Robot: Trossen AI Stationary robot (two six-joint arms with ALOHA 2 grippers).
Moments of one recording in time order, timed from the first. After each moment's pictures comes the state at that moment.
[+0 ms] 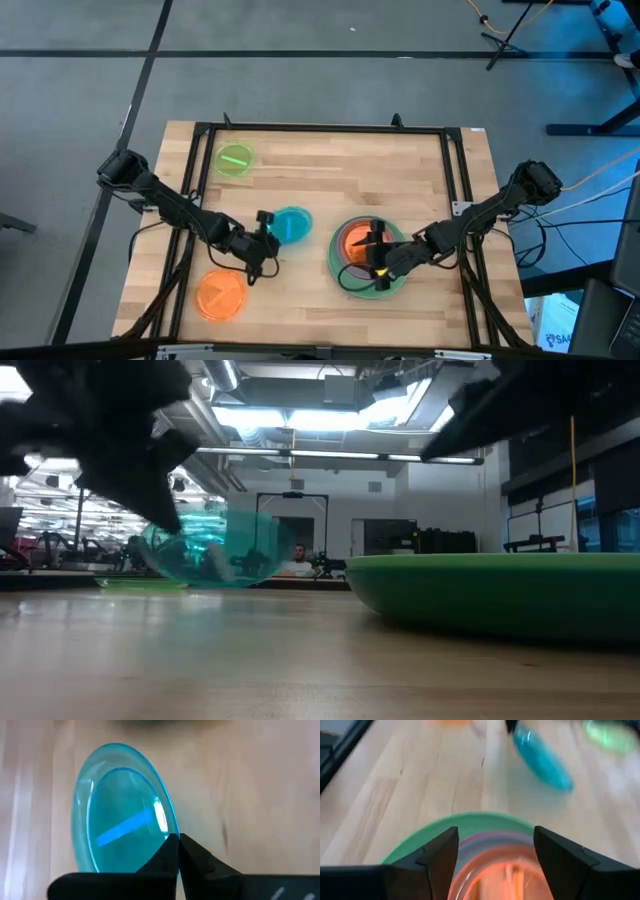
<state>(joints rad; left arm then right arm) -0.45 1.42 0.73 -0.34 -0.43 -0.09 0.52 1.45 0.83 -0.08 0.43 0.15</state>
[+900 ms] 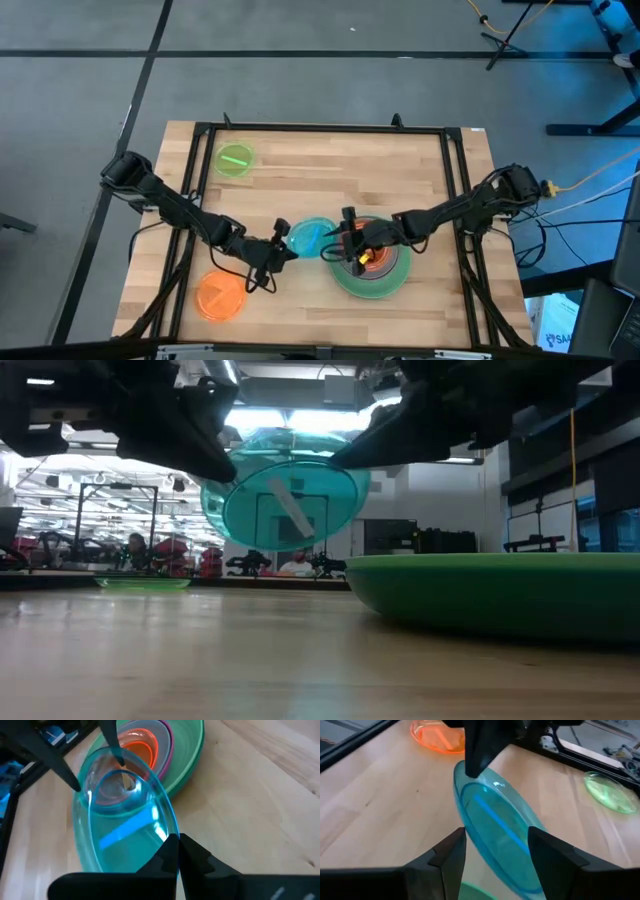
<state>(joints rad) -0.46 1.46 0.74 0.03 -0.39 0.29 0.30 1.63 0.83 0.34 0.18 -0.21</state>
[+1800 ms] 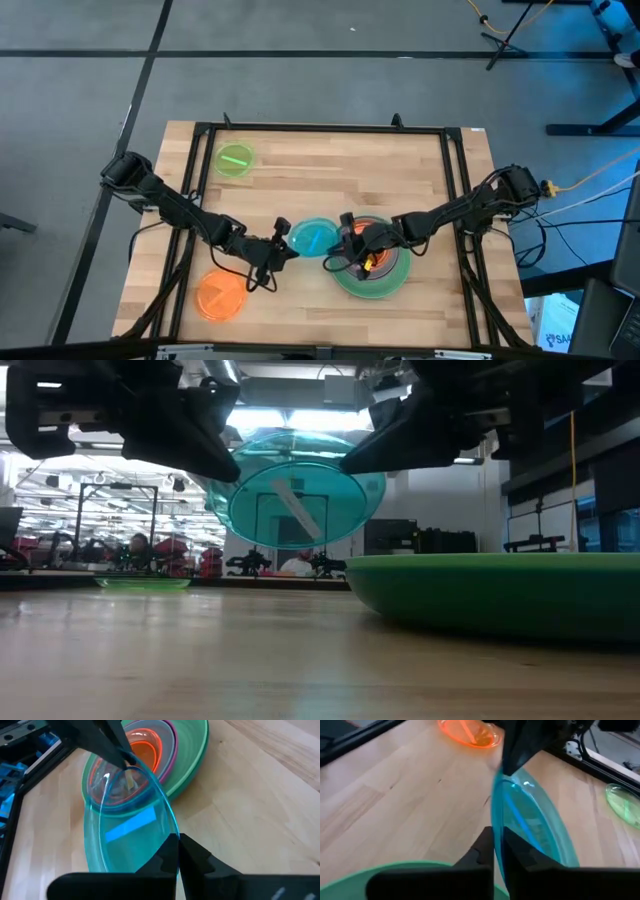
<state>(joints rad) -0.45 1.46 0.74 0.04 -0.39 0.30 0.30 1.63 0.83 0.32 0.12 -0.30</state>
